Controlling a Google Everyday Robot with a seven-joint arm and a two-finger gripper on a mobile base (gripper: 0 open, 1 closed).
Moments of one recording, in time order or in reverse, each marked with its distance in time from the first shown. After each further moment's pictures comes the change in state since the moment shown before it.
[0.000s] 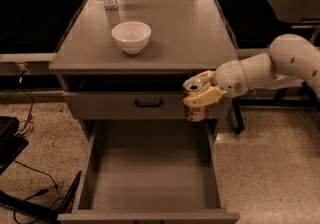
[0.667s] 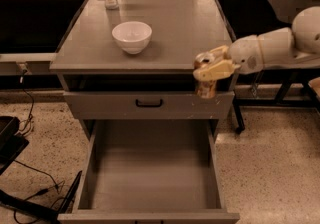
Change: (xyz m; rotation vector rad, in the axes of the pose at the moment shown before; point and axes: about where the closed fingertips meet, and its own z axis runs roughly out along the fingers) arm -0.052 -0.030 -0.049 0.139 -0.016 0.051
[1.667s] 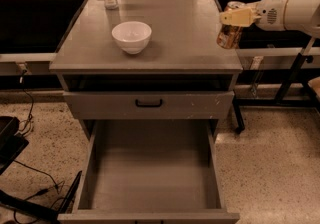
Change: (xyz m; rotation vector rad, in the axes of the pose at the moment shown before) arm -0.067 -0.132 -0.103 0.504 -0.168 0.193
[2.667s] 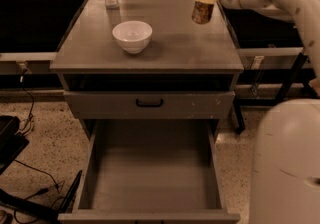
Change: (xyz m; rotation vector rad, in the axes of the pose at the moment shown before) arm -0.058 -0.051 0.114 0.090 -0.096 -0.015
